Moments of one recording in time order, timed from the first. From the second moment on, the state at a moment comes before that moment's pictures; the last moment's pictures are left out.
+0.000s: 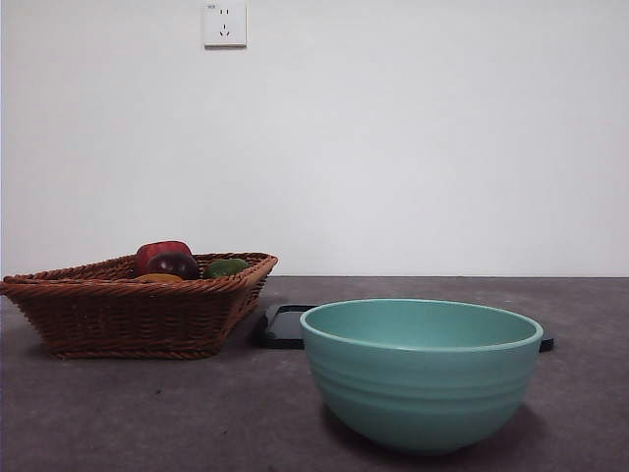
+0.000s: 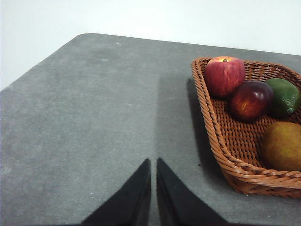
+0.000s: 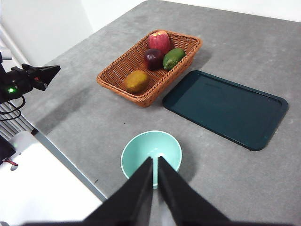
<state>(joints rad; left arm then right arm) -0.01 0.00 0.06 -0.25 -0.05 -0.09 0.57 0.40 1.11 -1.14 -0.21 0.15</state>
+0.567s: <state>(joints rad) -0.01 0.00 0.03 -0.18 -0.01 -0.09 0.57 0.40 1.11 -1.14 -0.21 0.15</state>
